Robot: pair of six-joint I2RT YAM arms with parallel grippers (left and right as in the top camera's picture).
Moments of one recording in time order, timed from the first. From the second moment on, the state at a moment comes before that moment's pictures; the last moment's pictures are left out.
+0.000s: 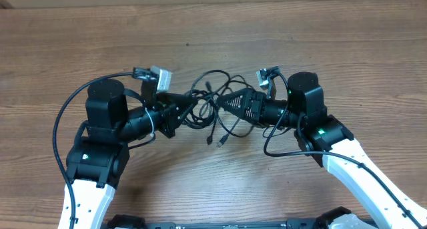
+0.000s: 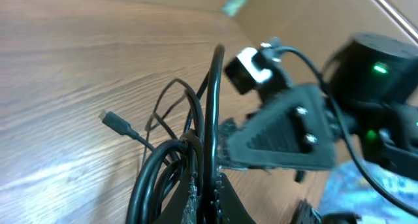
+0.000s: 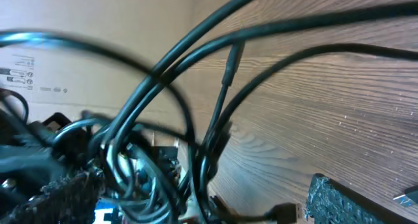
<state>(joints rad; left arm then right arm) -0.16 1.00 0.94 -0.44 0.75 -0.31 0.40 1.28 0.81 -0.01 -0.79 0.93</state>
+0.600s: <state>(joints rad) -0.16 1.00 0.94 -0.38 0.75 -0.42 0.40 1.28 0.81 -0.01 -0.70 1.00</state>
